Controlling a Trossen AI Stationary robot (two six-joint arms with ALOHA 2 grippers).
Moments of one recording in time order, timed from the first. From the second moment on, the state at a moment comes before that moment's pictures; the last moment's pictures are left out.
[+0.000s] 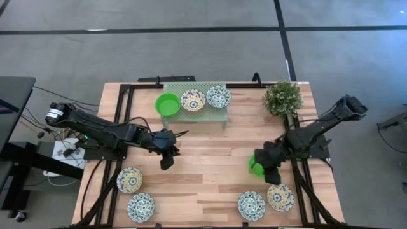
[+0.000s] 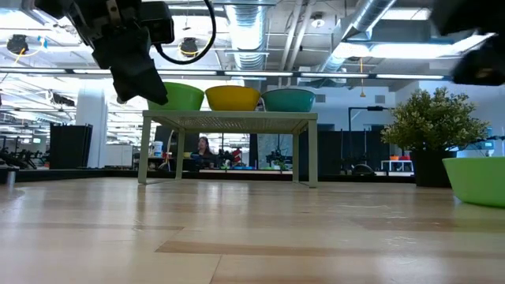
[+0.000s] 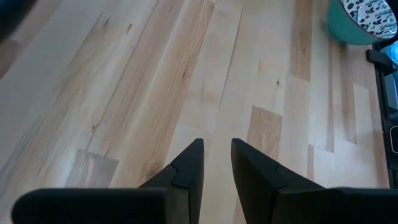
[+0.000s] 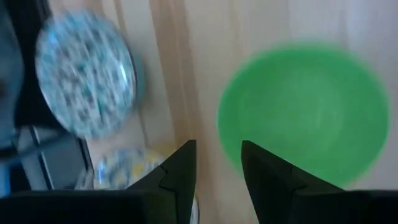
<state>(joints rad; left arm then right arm) -0.23 1.20 0.68 -0.27 -0.10 -0.47 0.51 1.16 0.84 -0.93 -0.15 0.72</state>
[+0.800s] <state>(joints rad) -0.23 1.20 0.68 -0.23 -0.16 -0.48 0.84 1.17 0.83 -0.97 -0.10 1.11</state>
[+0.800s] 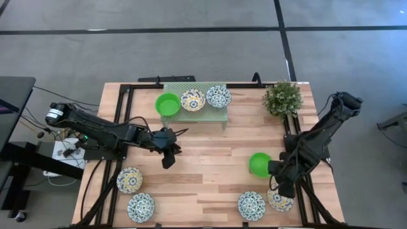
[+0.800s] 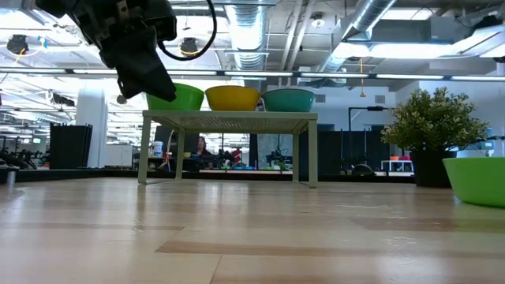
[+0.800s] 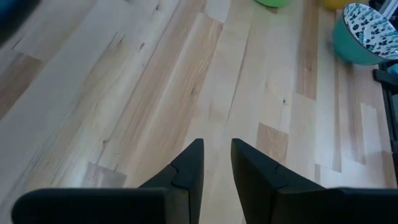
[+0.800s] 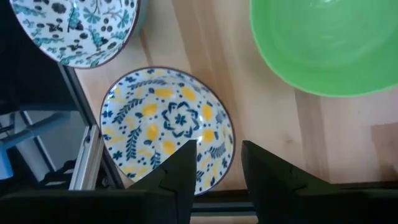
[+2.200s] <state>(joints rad) -0.23 1.20 0.68 -0.20 -0.16 -0.51 0.76 1.16 0.57 -0.42 -0.14 1.16</state>
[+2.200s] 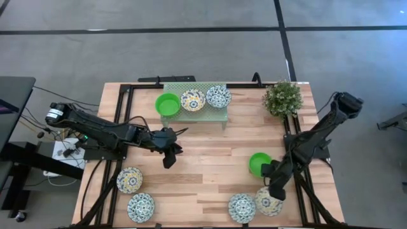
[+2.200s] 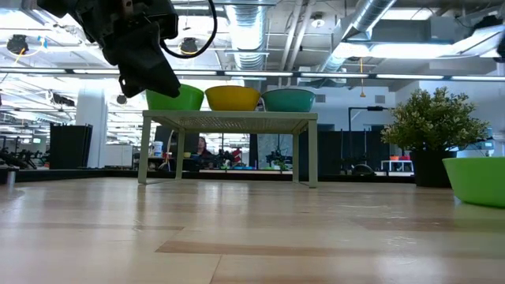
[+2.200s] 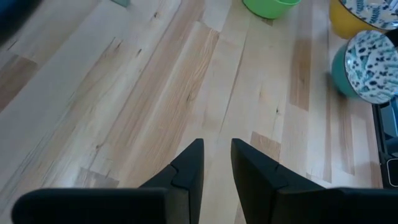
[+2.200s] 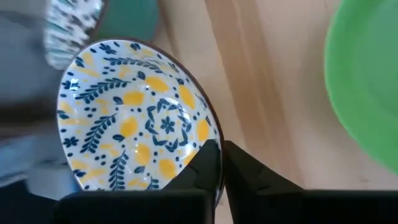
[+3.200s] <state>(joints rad) -0.23 1.20 0.68 -0.18 -0.16 -0.53 0.31 1.16 0.88 -0.50 0.39 0.44</state>
